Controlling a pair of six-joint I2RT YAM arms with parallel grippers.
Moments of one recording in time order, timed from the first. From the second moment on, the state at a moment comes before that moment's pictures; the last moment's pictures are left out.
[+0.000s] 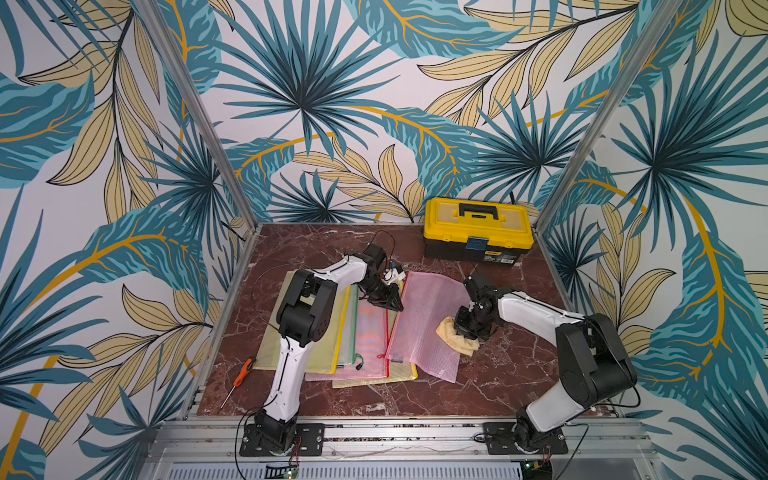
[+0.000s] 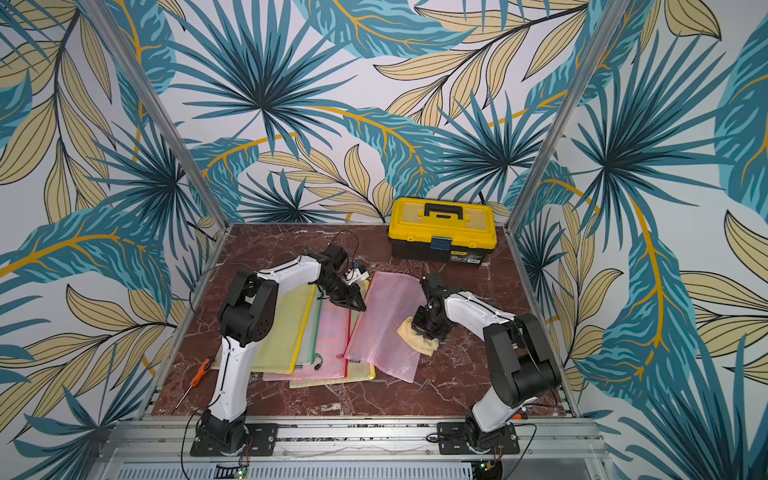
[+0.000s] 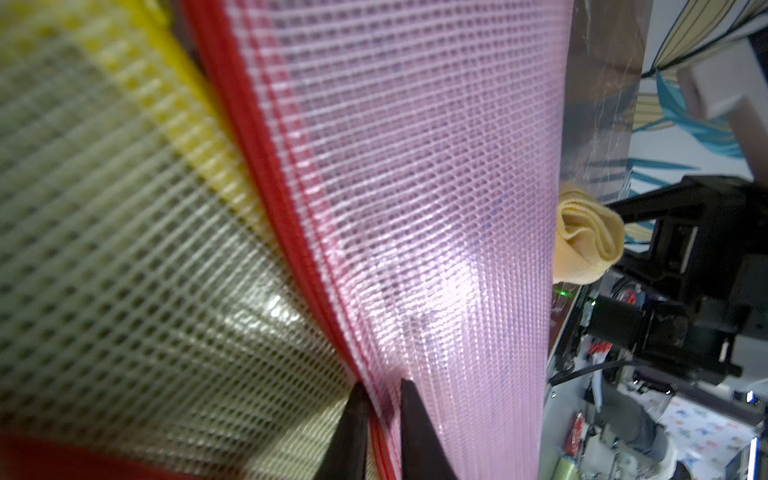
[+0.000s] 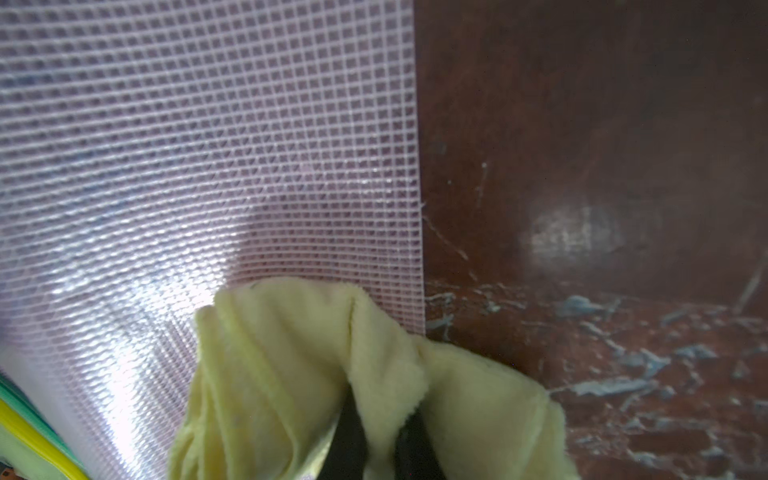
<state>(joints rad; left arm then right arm) -0.44 2.26 1.69 -0.83 0.74 -0.06 0.29 1.62 0.93 -0.69 -0.16 0.75</state>
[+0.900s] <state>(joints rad) -0.71 2.13 1.54 -0.71 0.40 -0.52 0.39 1.91 1.34 -0.76 -0.11 0.73</state>
